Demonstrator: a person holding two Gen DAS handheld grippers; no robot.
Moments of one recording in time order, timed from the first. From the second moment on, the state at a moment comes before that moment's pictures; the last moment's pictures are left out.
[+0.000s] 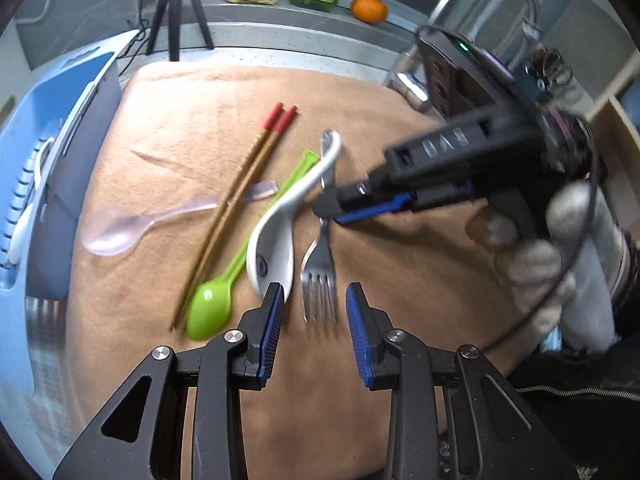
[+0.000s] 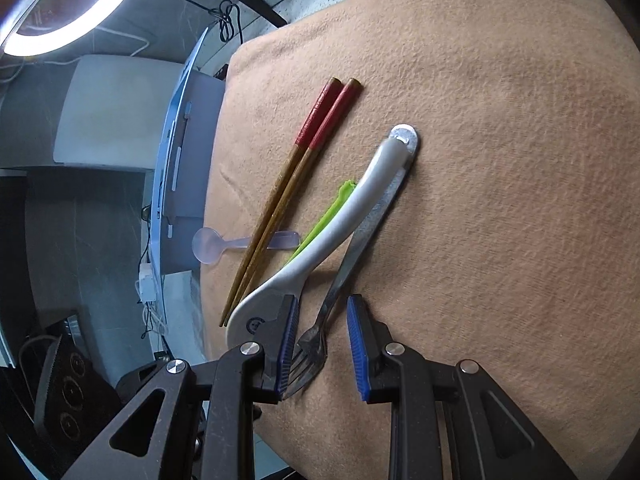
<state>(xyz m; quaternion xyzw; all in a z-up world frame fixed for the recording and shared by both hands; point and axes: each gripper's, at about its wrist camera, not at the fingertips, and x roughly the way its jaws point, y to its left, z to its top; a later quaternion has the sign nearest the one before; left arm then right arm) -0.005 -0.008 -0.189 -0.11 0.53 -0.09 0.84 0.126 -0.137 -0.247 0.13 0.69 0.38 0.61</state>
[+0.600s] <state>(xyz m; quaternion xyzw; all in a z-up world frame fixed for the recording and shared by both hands) -0.027 0.014 -0.189 -0.13 0.53 -0.07 0.84 0.122 -0.133 -0.241 0.10 0.68 0.39 0.62</state>
